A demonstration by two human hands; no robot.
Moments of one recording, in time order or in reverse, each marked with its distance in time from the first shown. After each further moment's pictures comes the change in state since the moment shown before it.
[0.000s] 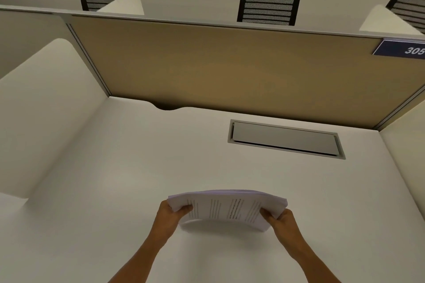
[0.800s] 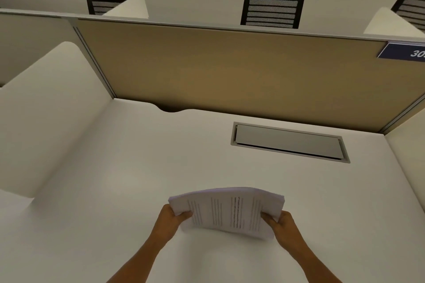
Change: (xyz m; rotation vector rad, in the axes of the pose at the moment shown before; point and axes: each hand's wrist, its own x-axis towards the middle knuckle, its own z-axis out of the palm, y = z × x) left_hand 0.001 -0.007 -0.008 0.067 -0.068 -0.027; right_hand 0.003 -0.007 0.002 -0.240 -0.029 0.006
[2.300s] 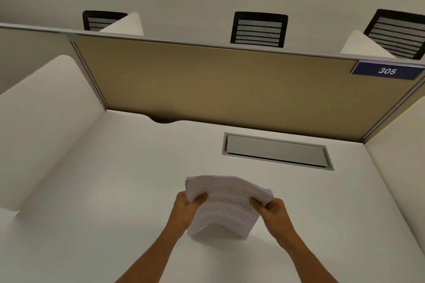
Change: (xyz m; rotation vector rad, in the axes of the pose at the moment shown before) left_hand -0.004 0.077 0.051 -0.154 -0.019 0.149; right_hand -0.015 -0.066 -0.008 0.234 -0.002 -0.234
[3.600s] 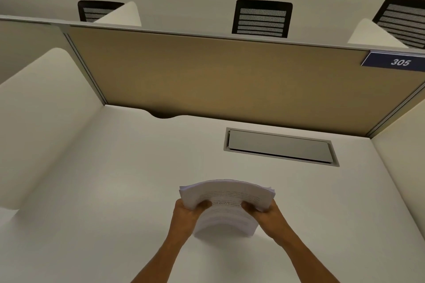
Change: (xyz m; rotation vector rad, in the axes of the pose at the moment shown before) left_hand -0.004 -0.015 0.001 -0.025 0.068 -0.019; right_hand 0.017 0.017 0.015 -0.037 -0.125 0.018
